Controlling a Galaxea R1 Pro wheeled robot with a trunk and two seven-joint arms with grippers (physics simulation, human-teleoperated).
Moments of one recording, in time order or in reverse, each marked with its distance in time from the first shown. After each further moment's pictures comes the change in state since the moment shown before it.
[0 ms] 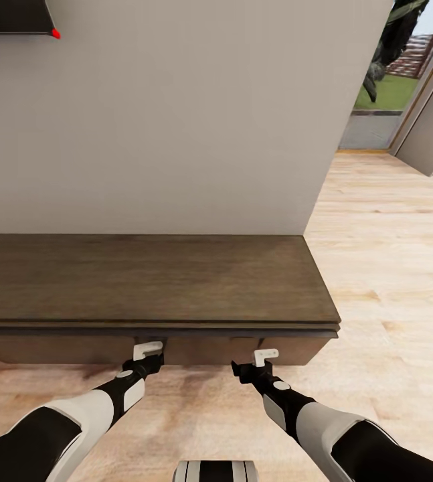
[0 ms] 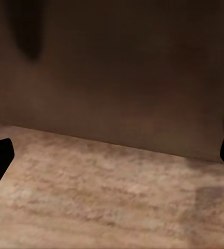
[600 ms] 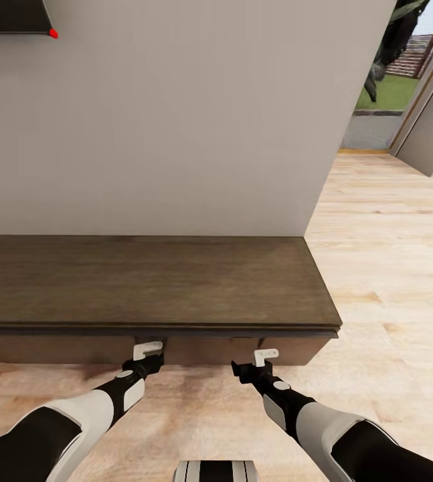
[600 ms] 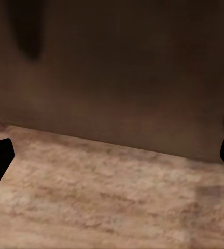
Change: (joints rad) left arm 0.000 0.000 0.001 0.000 0.000 0.000 0.000; right arm 0.000 0.000 0.000 0.000 0.000 0.000 0.000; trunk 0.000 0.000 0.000
